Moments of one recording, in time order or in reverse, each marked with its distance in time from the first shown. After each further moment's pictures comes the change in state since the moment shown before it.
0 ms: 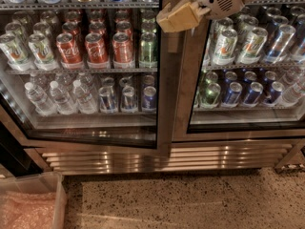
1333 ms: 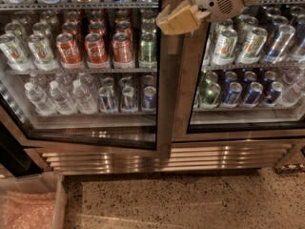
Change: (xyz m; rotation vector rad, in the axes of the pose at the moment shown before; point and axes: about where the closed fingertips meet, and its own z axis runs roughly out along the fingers) arm 0.001 0.011 0.001 -0.015 0.011 -0.013
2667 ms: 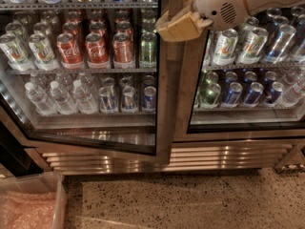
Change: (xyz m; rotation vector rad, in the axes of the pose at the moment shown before) arm 0.000 0.025 -0.007 0.020 -0.003 -0.009
